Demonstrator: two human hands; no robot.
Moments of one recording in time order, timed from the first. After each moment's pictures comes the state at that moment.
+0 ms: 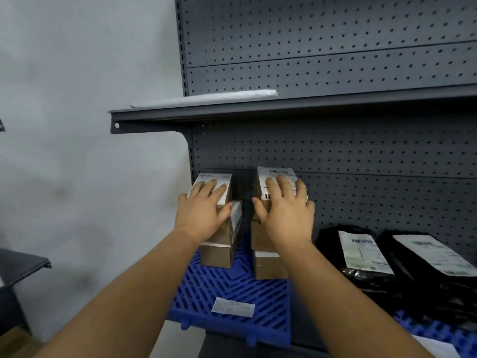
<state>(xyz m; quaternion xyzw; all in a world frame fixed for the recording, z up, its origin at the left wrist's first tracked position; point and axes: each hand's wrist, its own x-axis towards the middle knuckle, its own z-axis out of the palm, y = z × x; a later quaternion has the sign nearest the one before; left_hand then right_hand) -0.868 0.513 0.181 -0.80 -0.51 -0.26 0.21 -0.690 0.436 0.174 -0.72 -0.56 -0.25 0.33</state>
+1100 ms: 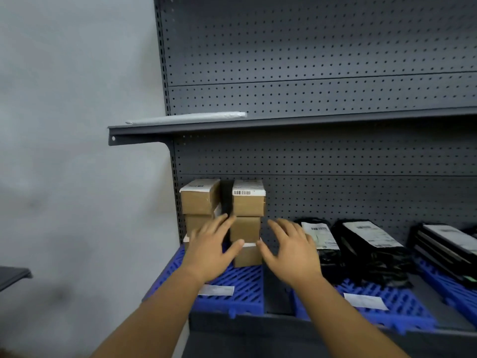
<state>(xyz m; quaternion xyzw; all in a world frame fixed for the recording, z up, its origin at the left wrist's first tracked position) -0.855 0.412 0.133 -0.87 -0.39 -0.30 0.00 -0.664 0.321 0.121 -0.73 -0.59 -0.19 0.30</state>
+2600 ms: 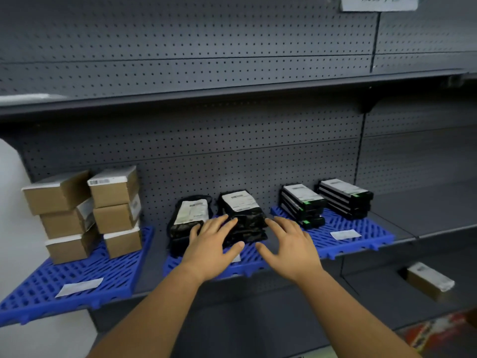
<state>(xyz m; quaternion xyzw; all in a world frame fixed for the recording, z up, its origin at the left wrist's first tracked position) -0.601 0.239 0.095 -0.94 -0.26 -0.21 -0.04 -0.436 0.096 0.078 -0.82 -0.50 -0.12 0.25</state>
